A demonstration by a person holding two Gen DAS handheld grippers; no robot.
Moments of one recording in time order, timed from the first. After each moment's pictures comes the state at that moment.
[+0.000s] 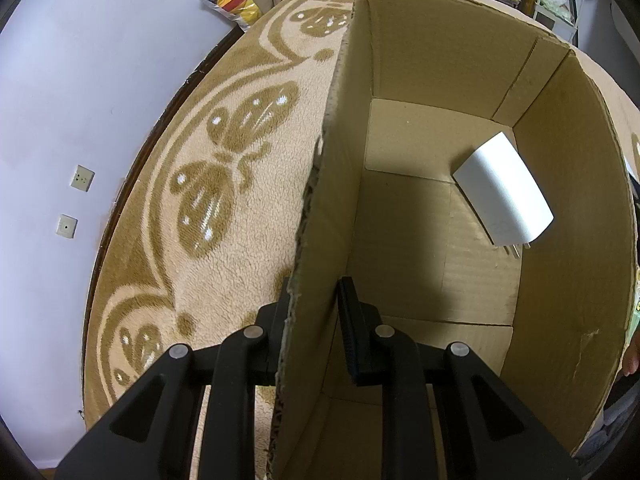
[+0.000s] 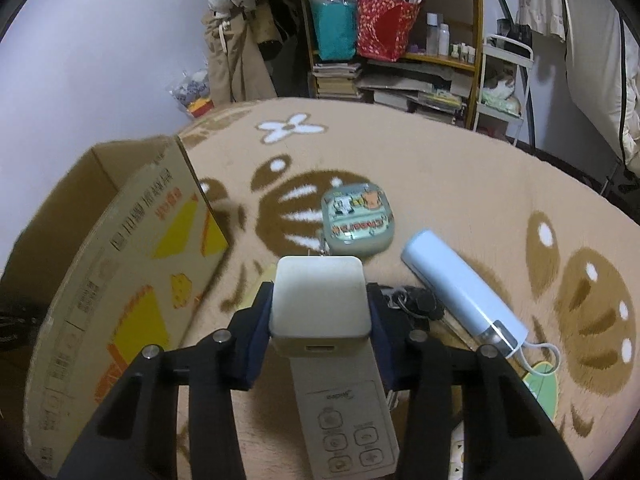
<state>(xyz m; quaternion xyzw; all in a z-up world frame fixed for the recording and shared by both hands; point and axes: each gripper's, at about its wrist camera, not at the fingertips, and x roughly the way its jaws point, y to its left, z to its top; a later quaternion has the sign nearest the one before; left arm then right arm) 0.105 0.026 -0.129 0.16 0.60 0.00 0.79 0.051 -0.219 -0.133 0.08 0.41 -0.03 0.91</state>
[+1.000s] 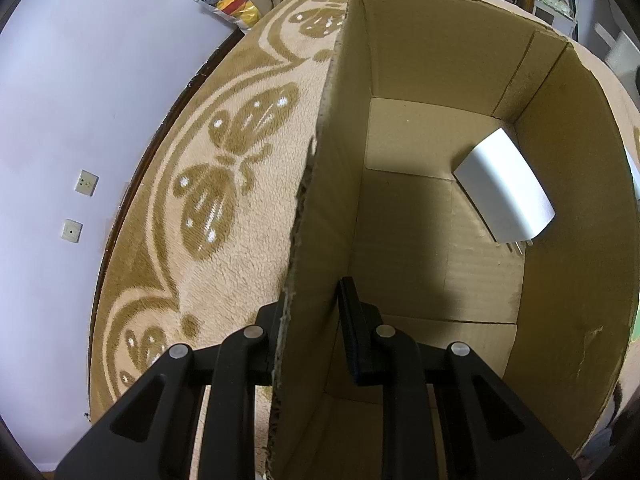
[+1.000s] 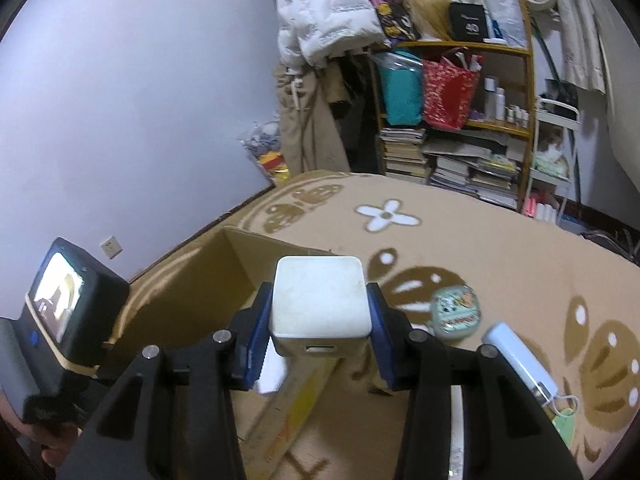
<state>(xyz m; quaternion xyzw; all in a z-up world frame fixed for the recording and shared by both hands) 0.102 0.024 -0.128 0.17 0.60 0.01 0.79 0.053 -0.153 -0.054 0.08 0.31 0.07 0.95</state>
